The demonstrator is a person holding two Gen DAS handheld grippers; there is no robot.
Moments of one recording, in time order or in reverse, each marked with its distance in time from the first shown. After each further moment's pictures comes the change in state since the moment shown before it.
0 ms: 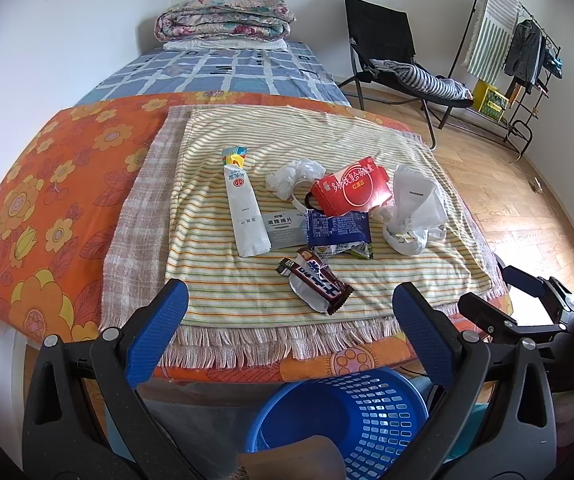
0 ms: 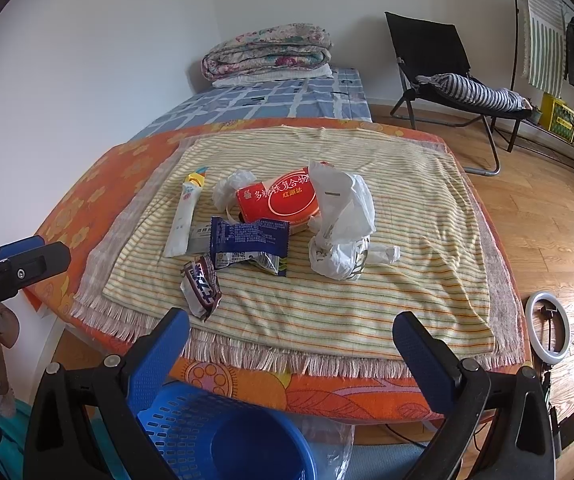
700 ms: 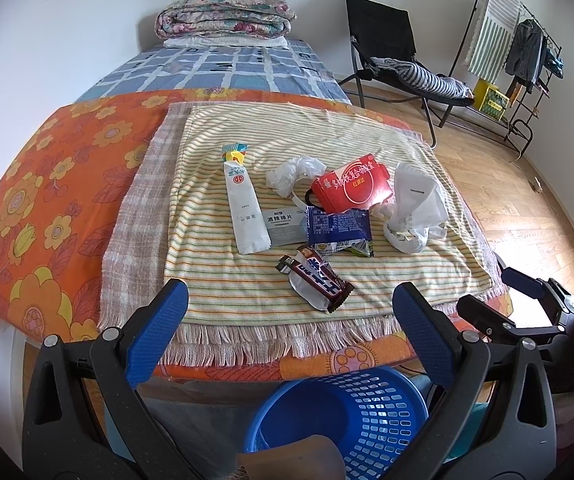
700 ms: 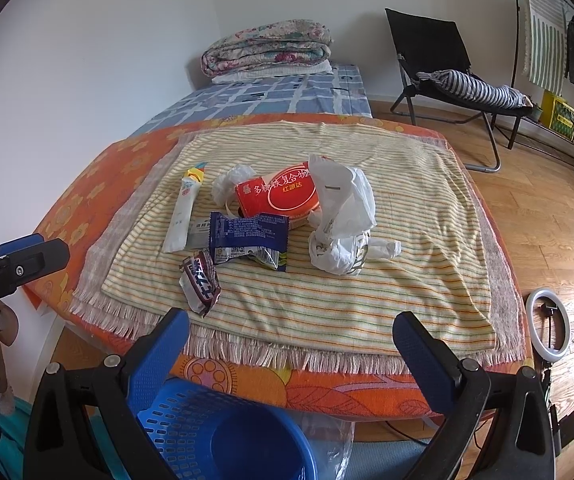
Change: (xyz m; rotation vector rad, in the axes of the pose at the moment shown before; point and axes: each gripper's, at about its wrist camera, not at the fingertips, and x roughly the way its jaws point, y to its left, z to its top) left arm 0.001 0.001 -0.002 -0.001 0.002 -0.002; right arm 0.003 -0.001 -0.004 0.000 0.013 0.000
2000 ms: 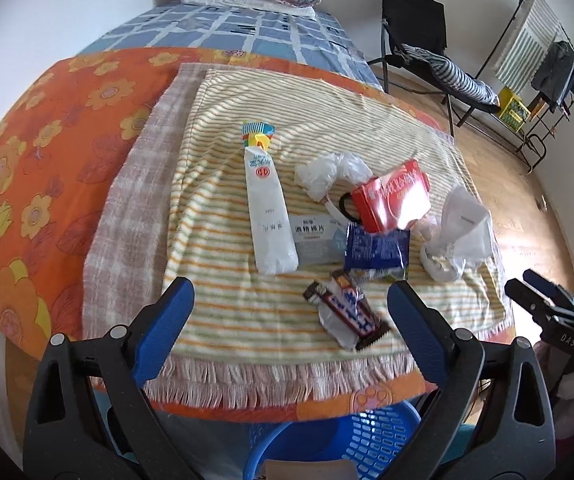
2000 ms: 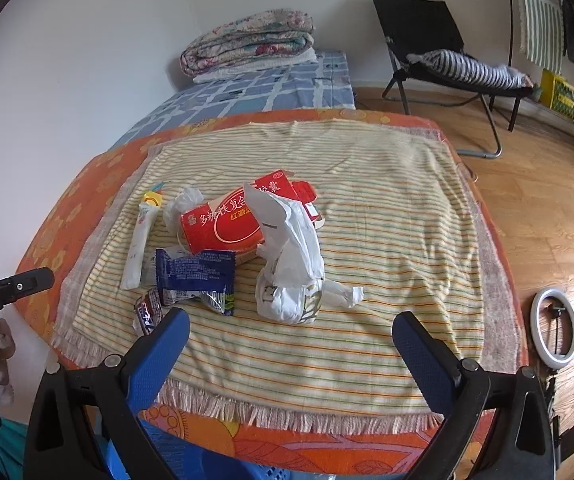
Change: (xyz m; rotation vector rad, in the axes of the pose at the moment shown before) left arm 0.072 0.044 0.040 -0.140 0.133 -0.027; right arm 0.049 -0.064 0.054 0.071 0.063 0.029
